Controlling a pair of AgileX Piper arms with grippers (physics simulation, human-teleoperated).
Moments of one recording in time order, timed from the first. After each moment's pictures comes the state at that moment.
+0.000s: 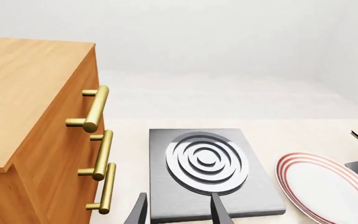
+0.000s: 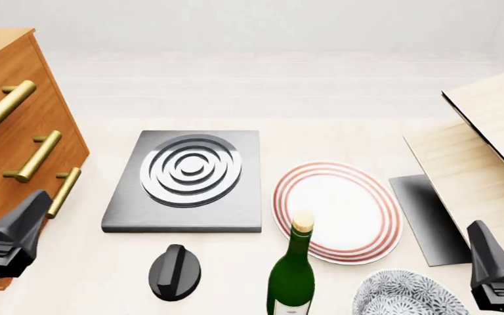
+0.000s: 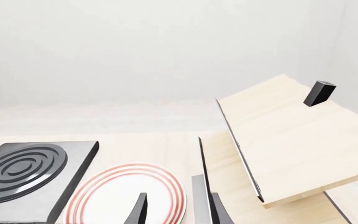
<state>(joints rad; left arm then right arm) -0.13 0.26 -0.24 0.11 -0.09 0.00 0.00 -0.01 -0.01 0.03</state>
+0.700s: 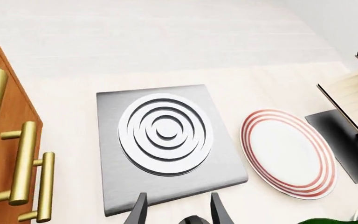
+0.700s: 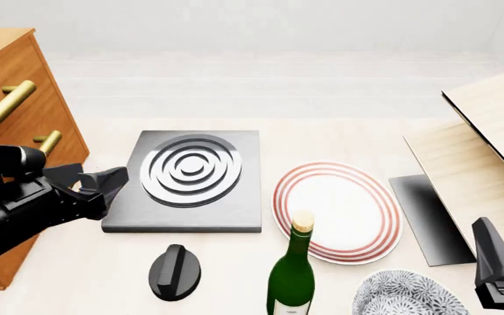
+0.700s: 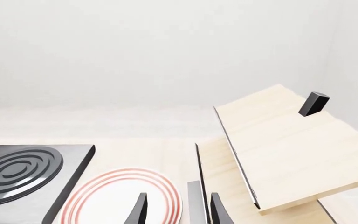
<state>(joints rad) -0.34 0.78 -0.49 0.16 -0.18 -0.01 0.00 -0.02 -0.02 0.00</state>
